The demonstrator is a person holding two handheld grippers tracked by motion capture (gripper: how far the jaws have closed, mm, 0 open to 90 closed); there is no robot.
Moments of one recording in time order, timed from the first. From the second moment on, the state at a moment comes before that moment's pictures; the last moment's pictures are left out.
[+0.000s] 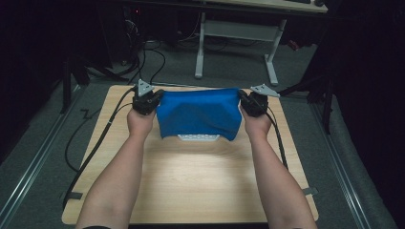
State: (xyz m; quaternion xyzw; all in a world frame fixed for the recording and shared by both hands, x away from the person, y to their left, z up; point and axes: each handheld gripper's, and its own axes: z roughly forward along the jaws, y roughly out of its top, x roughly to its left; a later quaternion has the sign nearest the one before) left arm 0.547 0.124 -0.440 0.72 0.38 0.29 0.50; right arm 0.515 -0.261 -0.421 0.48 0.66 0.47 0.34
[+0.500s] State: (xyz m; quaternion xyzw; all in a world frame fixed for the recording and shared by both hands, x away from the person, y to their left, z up) left arm 0.540 0.127 -0.470 0.74 0.39 0.26 0.48; right arm 0.511 -0.263 -0.451 0.49 0.67 0.46 0.31
